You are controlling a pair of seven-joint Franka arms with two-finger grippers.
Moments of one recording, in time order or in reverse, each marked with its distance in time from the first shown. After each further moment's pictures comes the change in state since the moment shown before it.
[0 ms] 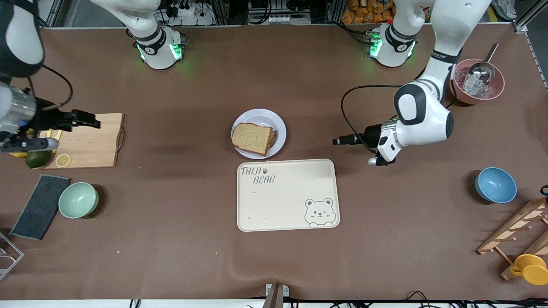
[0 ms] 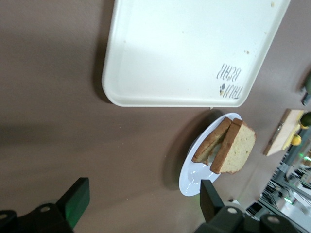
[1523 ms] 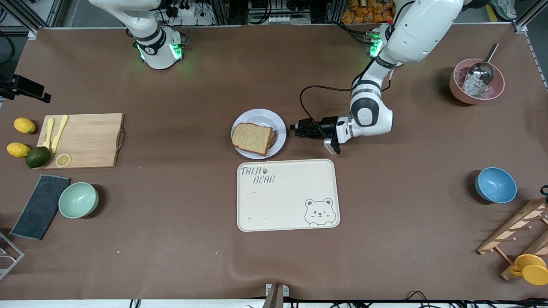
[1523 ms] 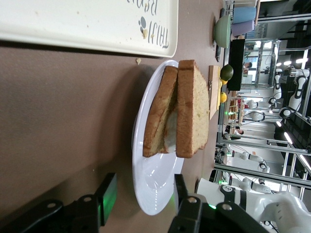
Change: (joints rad) left arm -0.039 0.263 -0.211 -0.005 -0.711 0.003 0.881; right arm 0.031 -0.074 -0.069 0.160 -0.071 -0.176 0.141
